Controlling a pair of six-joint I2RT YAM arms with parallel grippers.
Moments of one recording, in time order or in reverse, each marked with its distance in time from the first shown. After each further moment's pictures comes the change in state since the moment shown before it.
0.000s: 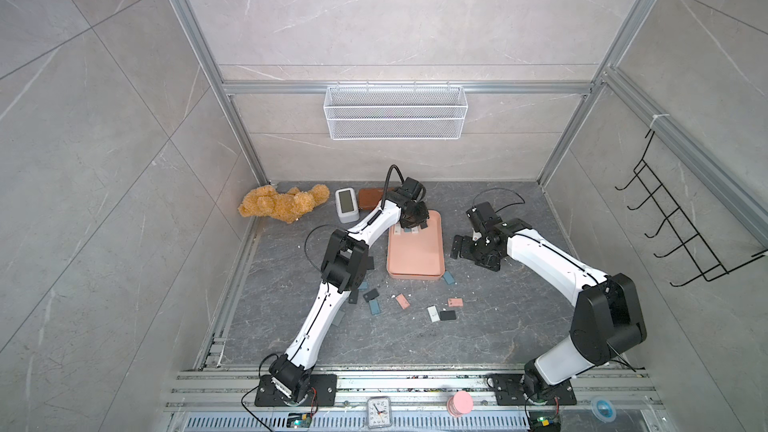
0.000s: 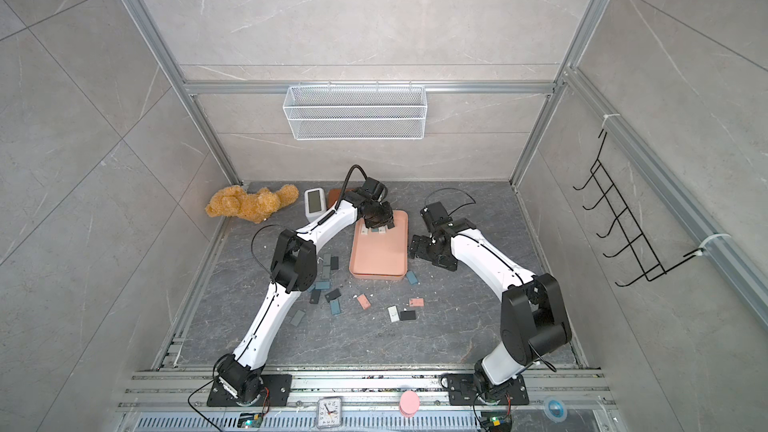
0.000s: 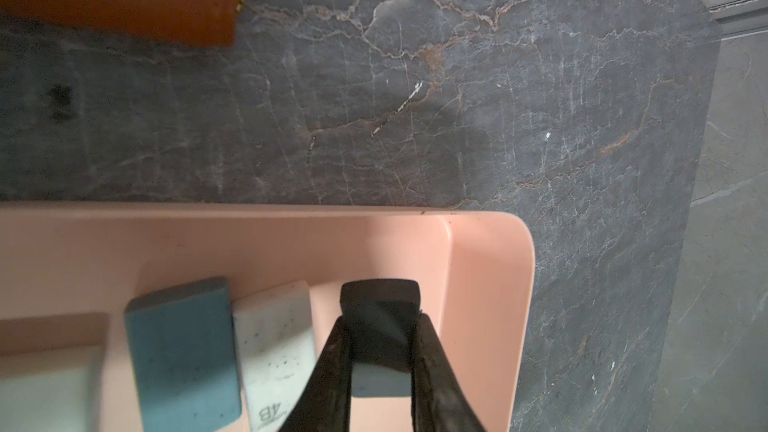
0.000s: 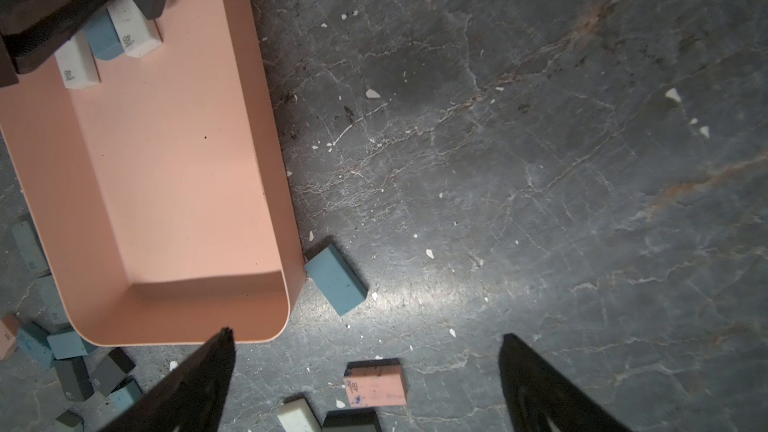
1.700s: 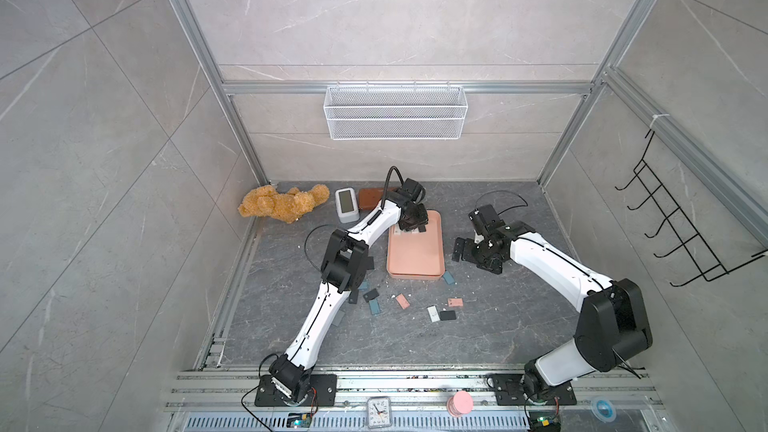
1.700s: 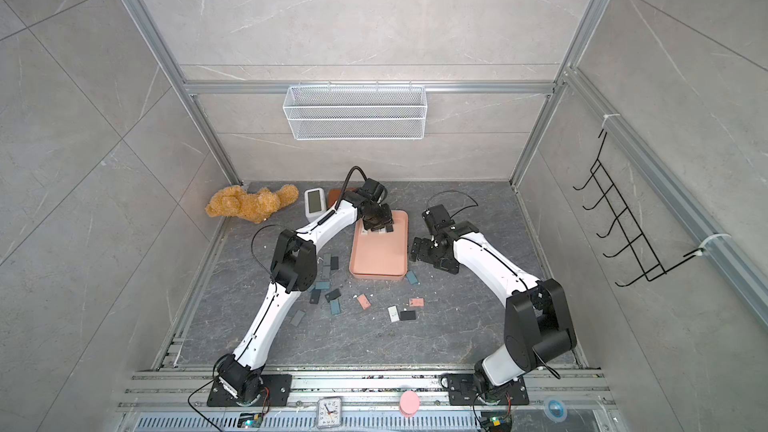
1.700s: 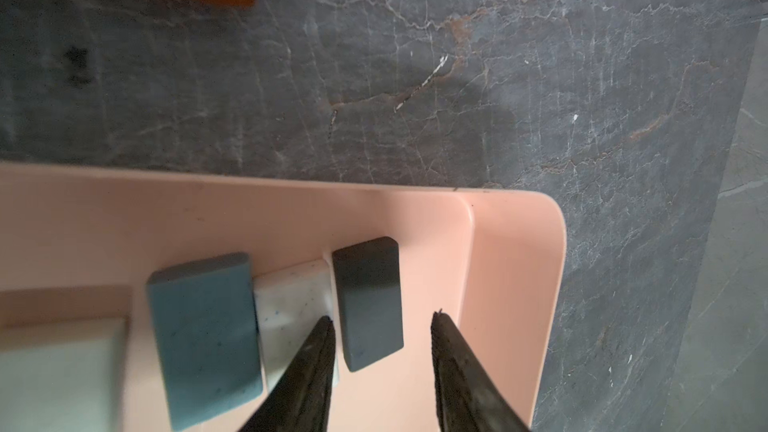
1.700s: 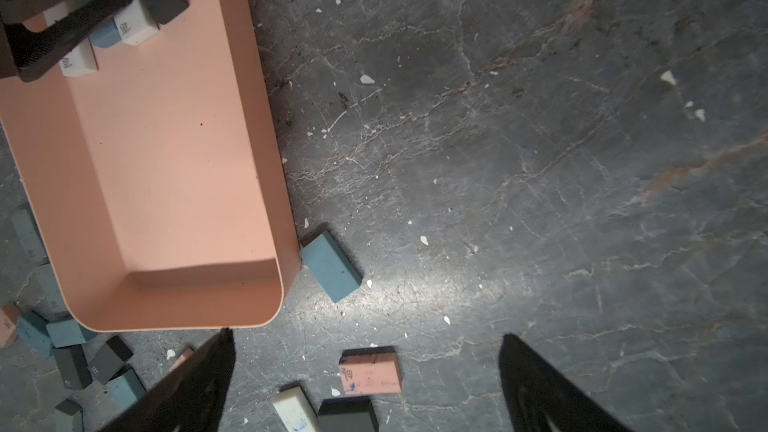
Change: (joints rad) left arm -0.007 0.000 0.000 -0.045 0.000 0.010; right arm 0.000 -0.042 -0.045 0.001 -0.008 -0.004
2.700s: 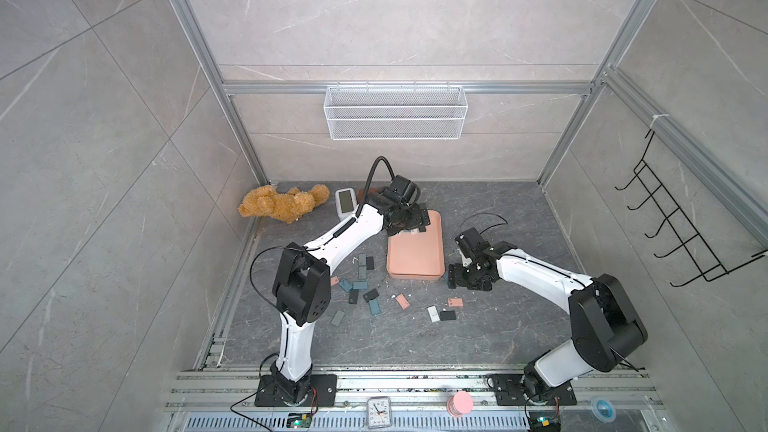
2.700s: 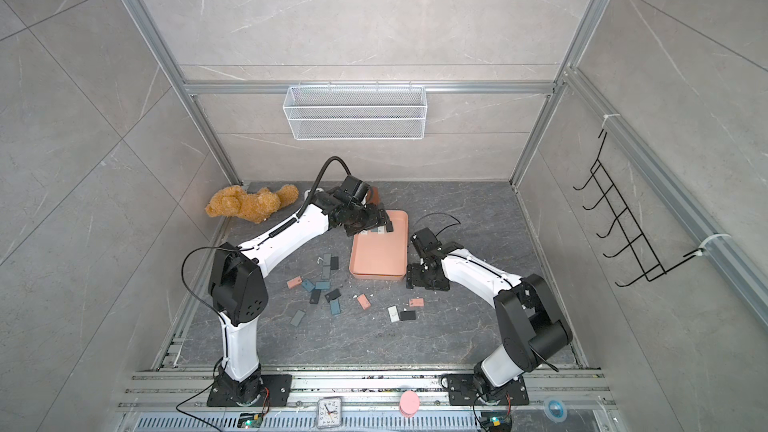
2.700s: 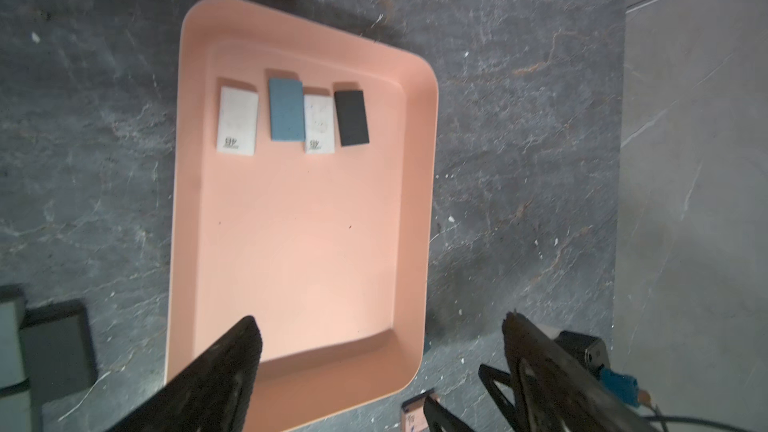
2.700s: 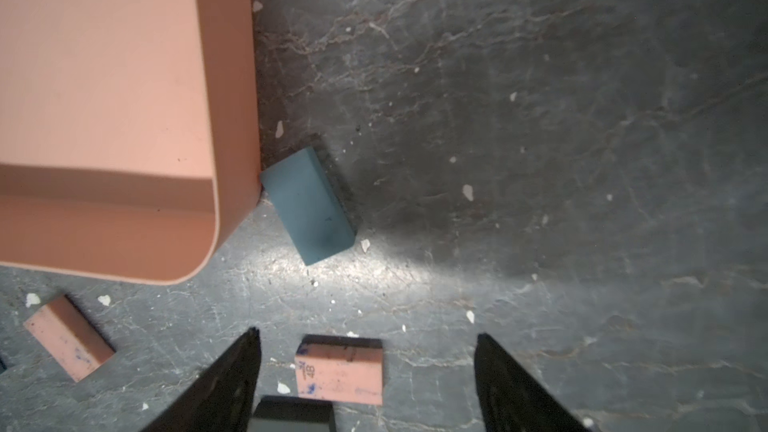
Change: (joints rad) left arm -0.062 -0.653 -0.649 0.073 -0.119 -0.004; right arm 0.118 0.034 -0.197 0.142 -0.001 -0.114
